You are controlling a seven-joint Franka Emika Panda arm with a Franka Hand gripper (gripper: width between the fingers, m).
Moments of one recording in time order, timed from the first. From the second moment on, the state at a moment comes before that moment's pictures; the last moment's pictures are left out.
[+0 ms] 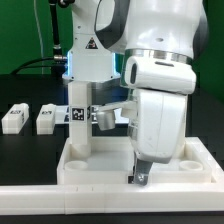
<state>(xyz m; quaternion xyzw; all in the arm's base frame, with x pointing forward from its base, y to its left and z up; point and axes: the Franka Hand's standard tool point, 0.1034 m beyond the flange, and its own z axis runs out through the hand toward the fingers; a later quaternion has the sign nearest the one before) 0.662 0.030 0.030 0.73 0.66 0.05 0.16</state>
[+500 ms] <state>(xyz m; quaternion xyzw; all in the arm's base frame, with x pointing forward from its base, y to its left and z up) 0.663 0.029 0.030 0.73 0.66 0.03 0.16</state>
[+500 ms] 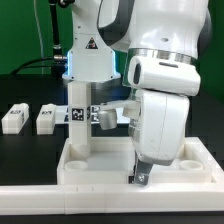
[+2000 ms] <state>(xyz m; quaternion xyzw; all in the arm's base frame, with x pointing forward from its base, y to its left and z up) 0.656 0.018 0.084 0.75 0.65 0.04 0.15</state>
